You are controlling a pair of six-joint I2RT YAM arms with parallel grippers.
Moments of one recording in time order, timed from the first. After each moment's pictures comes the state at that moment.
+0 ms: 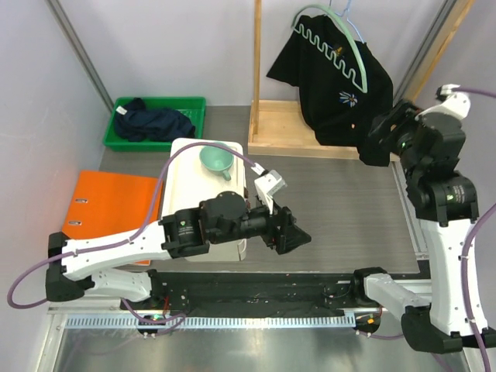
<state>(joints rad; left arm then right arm) -1.30 1.19 1.16 -0.14 -0.02 -0.54 0.11 0.99 1.52 -0.77 0.25 0.45</state>
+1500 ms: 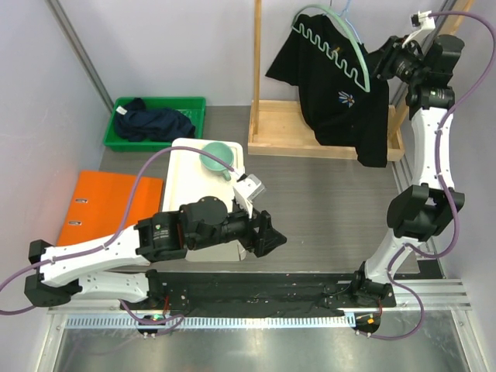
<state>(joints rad) -1.33 1.05 1.13 -0.37 -0.14 -0.50 -0.22 1.81 2.02 -0.23 -0.77 0.23</state>
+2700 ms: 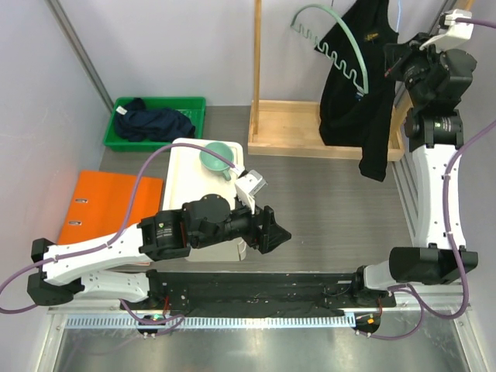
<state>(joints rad) -1.33 1.08 1.16 -0.35 -0.16 -0.54 -0.11 1.43 1.79 -0.18 -0.18 0.27</state>
